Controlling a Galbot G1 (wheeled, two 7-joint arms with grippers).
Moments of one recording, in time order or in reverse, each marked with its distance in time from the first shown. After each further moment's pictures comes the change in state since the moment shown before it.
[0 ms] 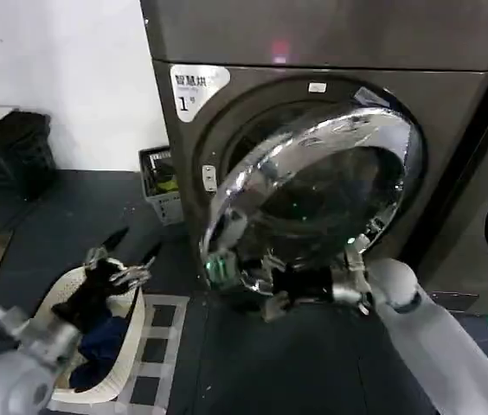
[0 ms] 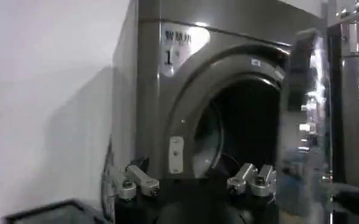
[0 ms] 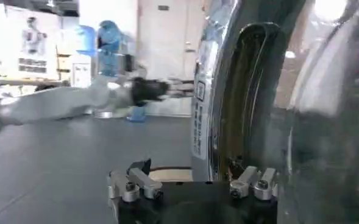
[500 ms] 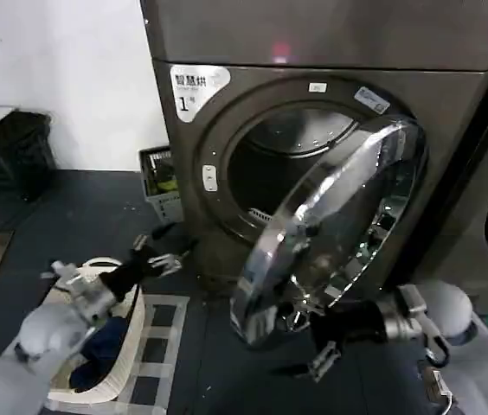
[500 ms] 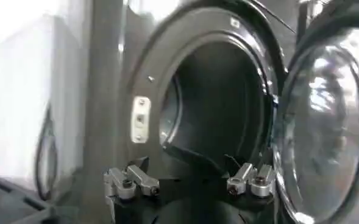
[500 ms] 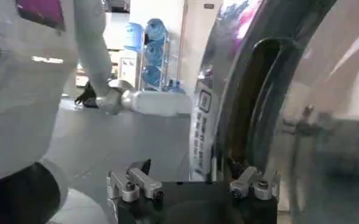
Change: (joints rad) left arm -0.356 0.185 0.384 0.288 -0.151 -0.042 0.085; right arm -0.241 -0.098 0.237 0.151 0.046 0.060 -0.183
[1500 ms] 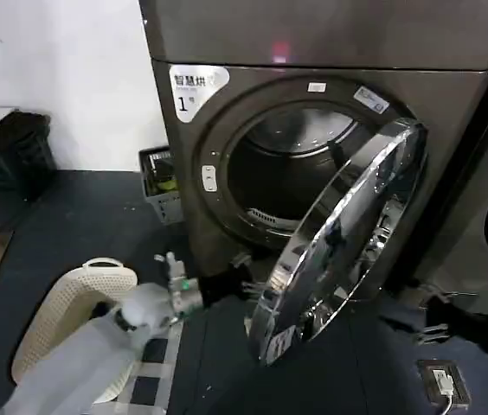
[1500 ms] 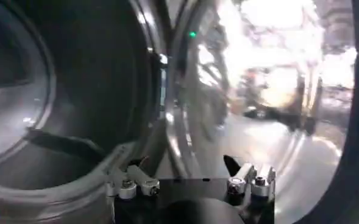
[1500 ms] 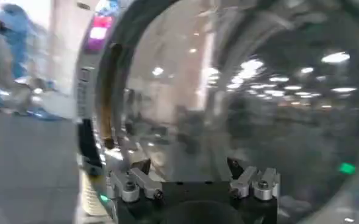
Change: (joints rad) left arm -0.417 -0.144 0.586 0.199 0.060 -0.061 0.163; right arm -0.261 0.162 0.692 -0.254 -0.022 0.091 0.009
